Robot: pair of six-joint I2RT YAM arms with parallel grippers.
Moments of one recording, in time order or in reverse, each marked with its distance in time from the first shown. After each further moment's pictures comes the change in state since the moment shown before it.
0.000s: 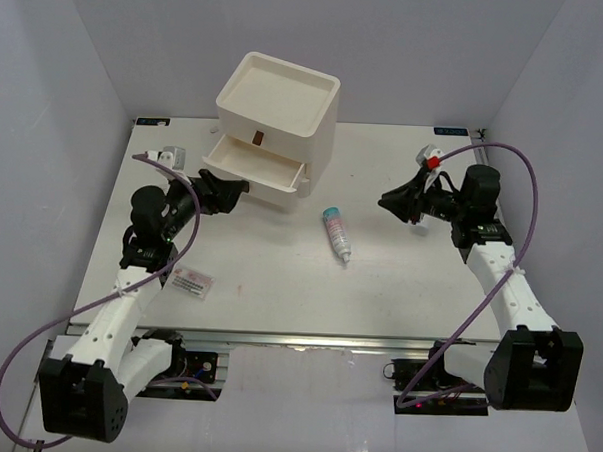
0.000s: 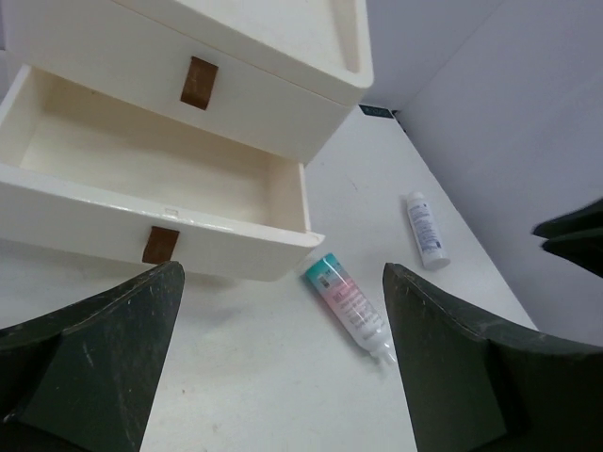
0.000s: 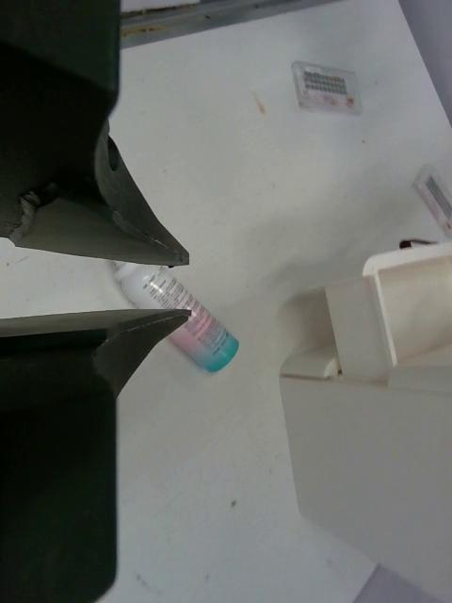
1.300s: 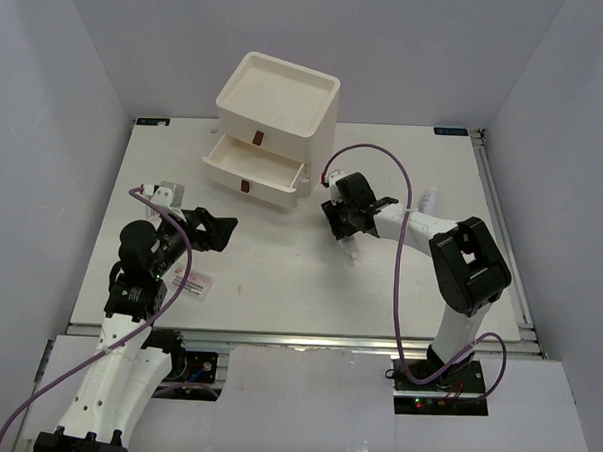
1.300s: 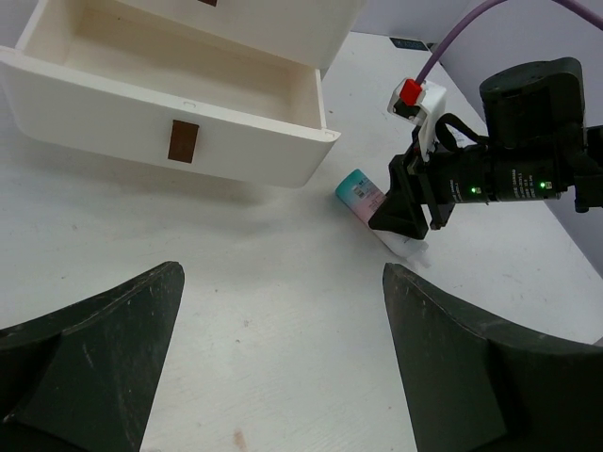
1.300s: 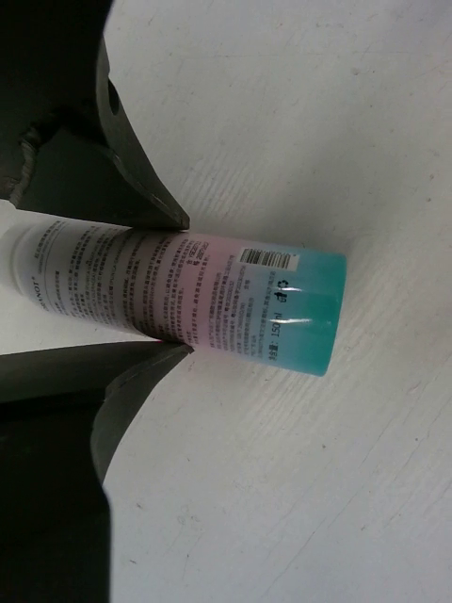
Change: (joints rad) left arm 0.000 -0.389 -0.101 -0.382 -0.010 0.154; right arm 0.568 0.646 0.282 -0.268 1.069 0.108
